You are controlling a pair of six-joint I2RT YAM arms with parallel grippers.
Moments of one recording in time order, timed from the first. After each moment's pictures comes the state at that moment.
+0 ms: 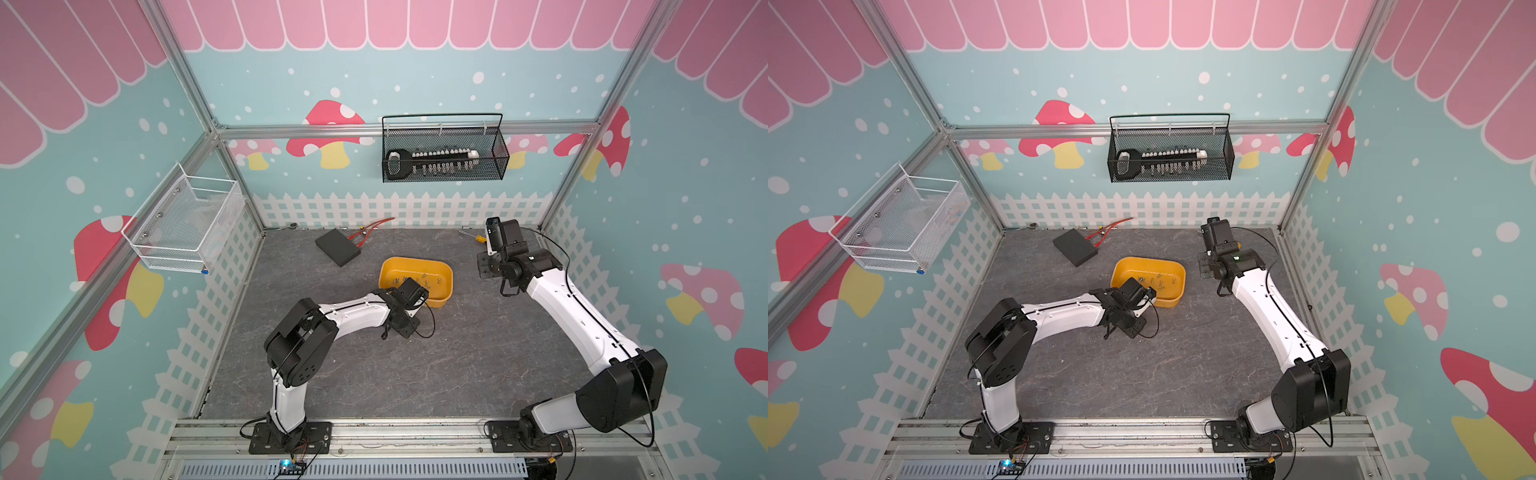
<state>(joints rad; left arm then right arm) -0.77 1.93 1.27 -0.52 -0.02 0.00 0.32 1.46 1.41 -0.81 0.31 0.09</state>
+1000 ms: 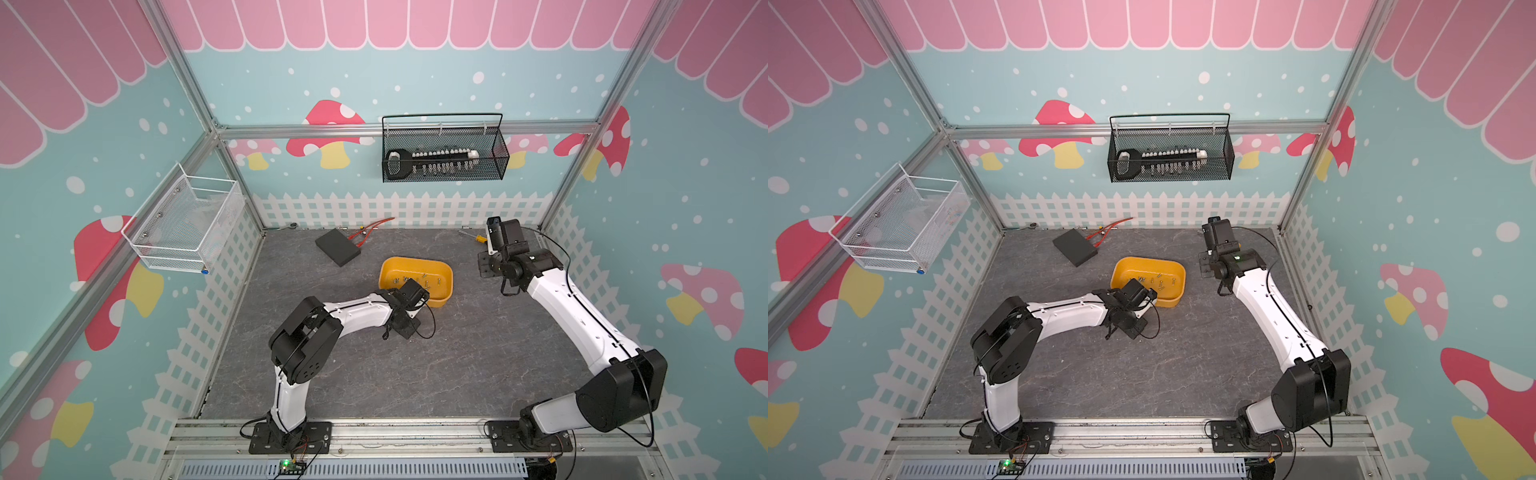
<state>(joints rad) -0.77 1.95 1.27 -0.52 -0.02 0.01 0.31 1.46 1.41 -0.80 0.31 0.09</state>
